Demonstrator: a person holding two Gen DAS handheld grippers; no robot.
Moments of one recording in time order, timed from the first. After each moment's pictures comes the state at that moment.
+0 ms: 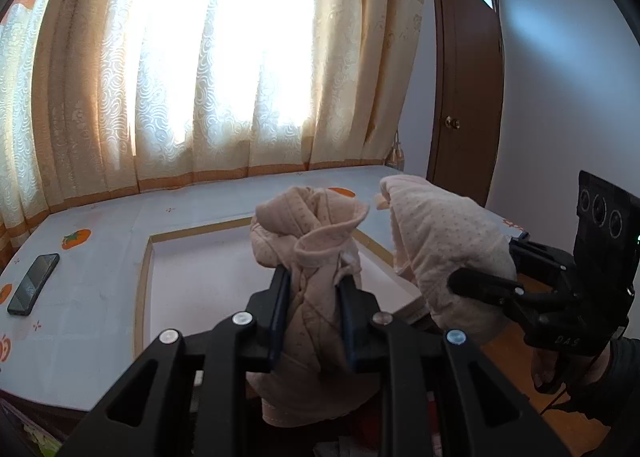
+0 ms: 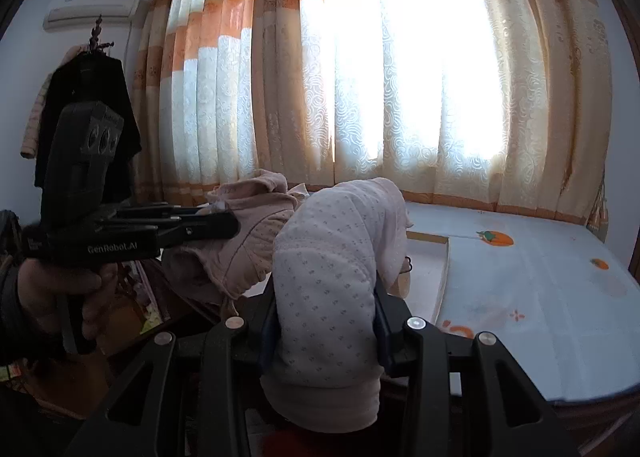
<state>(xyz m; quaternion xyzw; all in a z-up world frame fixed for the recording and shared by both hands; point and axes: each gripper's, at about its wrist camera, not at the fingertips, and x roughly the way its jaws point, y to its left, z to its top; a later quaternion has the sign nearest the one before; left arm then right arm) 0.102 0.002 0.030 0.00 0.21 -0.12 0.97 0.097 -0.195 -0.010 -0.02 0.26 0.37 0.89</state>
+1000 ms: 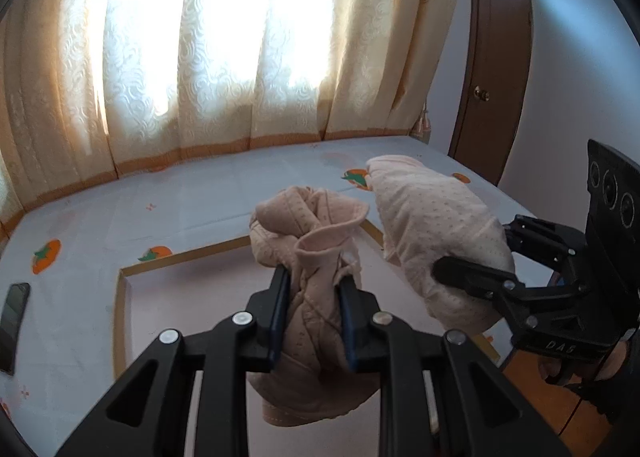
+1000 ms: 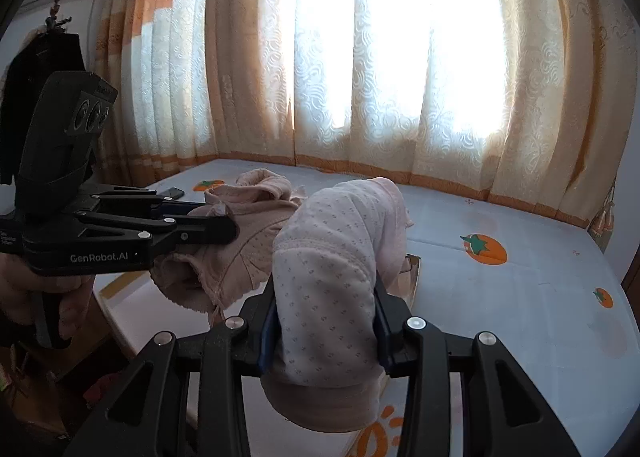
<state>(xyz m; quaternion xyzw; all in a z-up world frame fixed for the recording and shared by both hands) 0.249 0.001 0.034 -0.01 0.31 -0.12 0.94 0.233 -0.167 -0.028 -0.06 0.35 0.34 0.87</state>
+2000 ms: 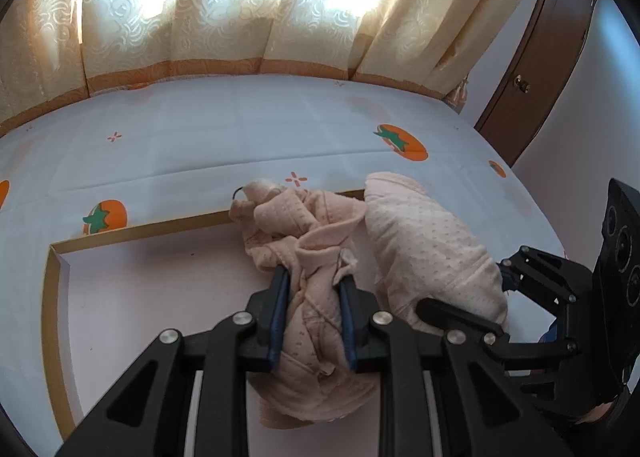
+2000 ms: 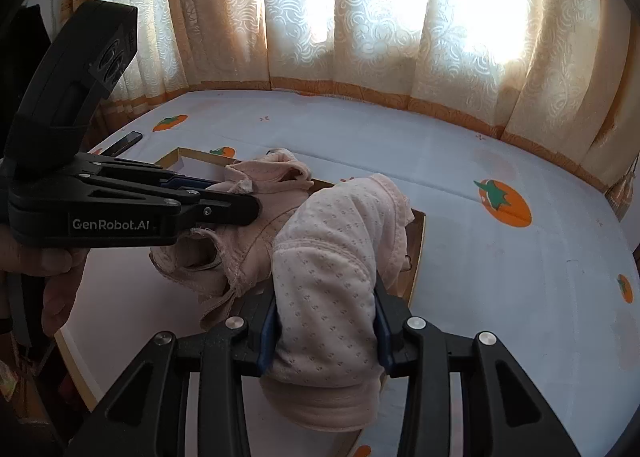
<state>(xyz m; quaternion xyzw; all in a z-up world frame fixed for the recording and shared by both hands) 0.345 0.008 -0.016 -0.09 0.43 -0.11 0.89 0.299 -0.140 -0.084 -0.10 0.47 0.31 0.82</state>
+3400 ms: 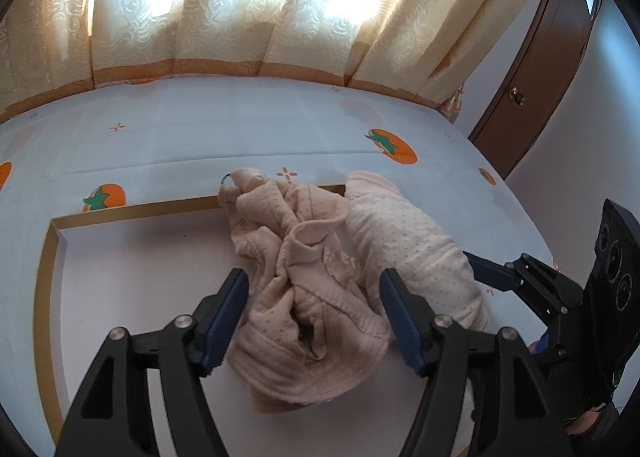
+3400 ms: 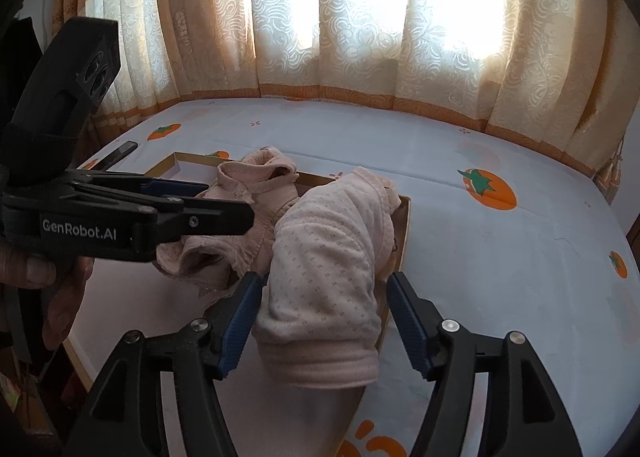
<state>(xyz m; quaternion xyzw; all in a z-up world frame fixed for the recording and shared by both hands) 0.327 0.007 -0.012 -0.11 0.42 -0.10 0.90 0.283 -0.155 -0.079 -0.08 0.46 0.29 0.83</state>
